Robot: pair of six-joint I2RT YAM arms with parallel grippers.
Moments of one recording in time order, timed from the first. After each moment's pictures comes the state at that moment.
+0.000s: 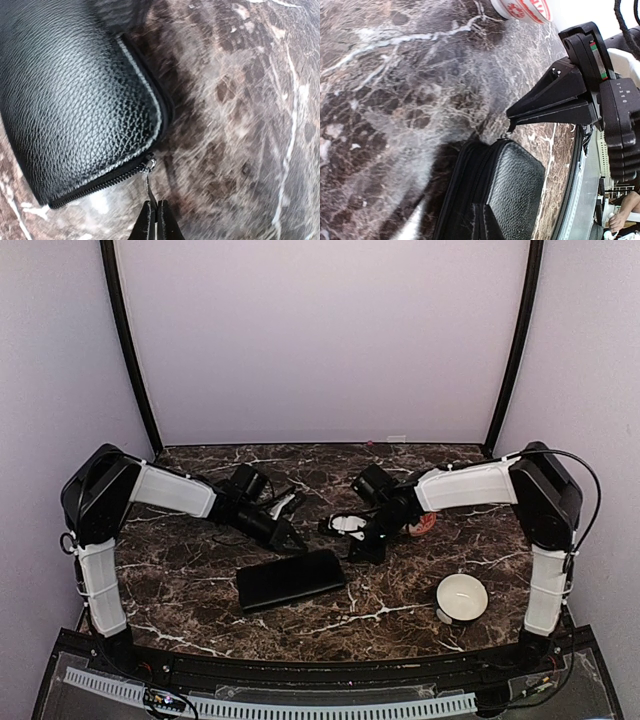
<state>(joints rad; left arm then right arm) -0.60 1.96 1.13 -0.15 0.78 -0.21 0.78 1.98 1.32 -0.54 -0.28 -0.55</state>
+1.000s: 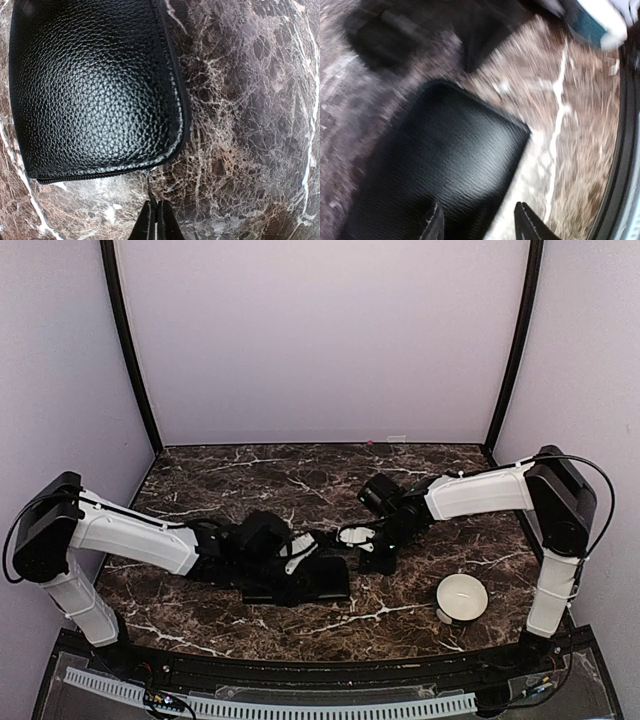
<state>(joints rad) -0.99 1.64 0.87 -0.04 0.17 -0.12 0.82 1.87 1.19 -0.56 -0.25 -0.55</state>
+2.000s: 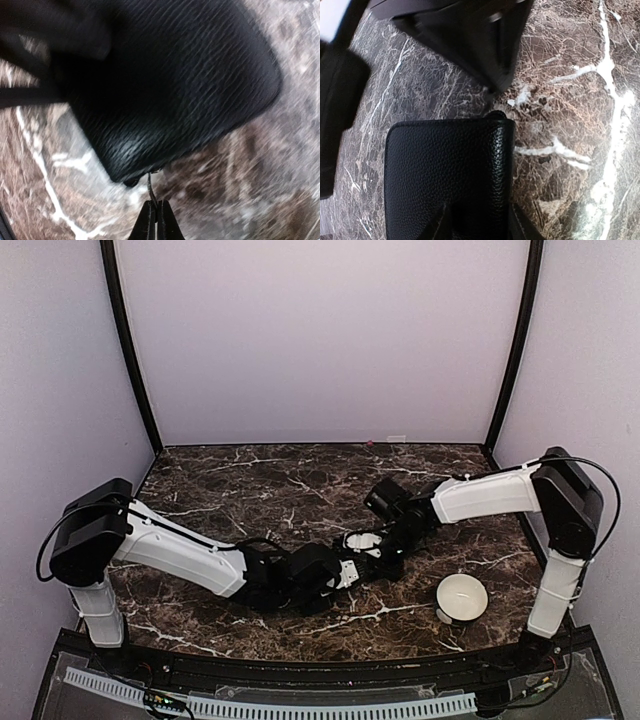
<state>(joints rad) -1.22 1.88 1.04 -0.07 -0.38 0.22 0.81 1.84 1.14 -0.58 -0.31 -0.56</state>
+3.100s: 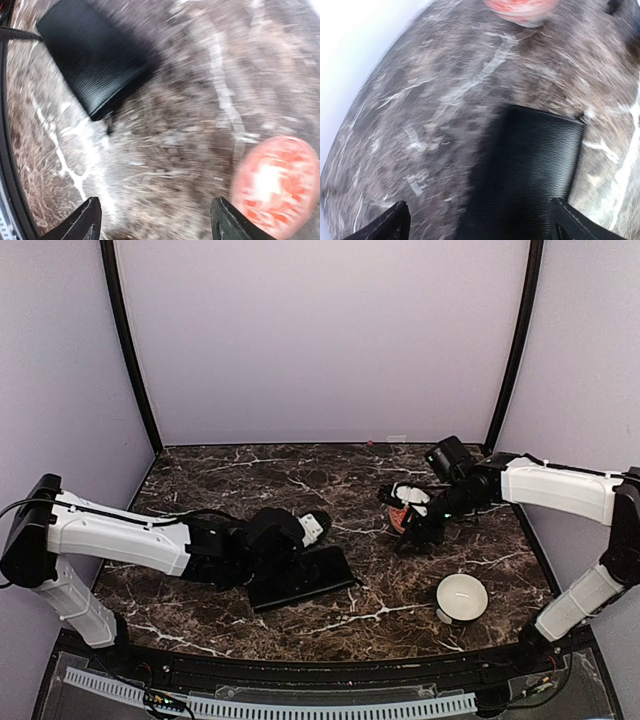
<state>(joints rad) -1.16 1.59 0.97 -0.19 -0.48 0.06 0.60 1.49 1.05 -0.67 -0.38 -0.54</state>
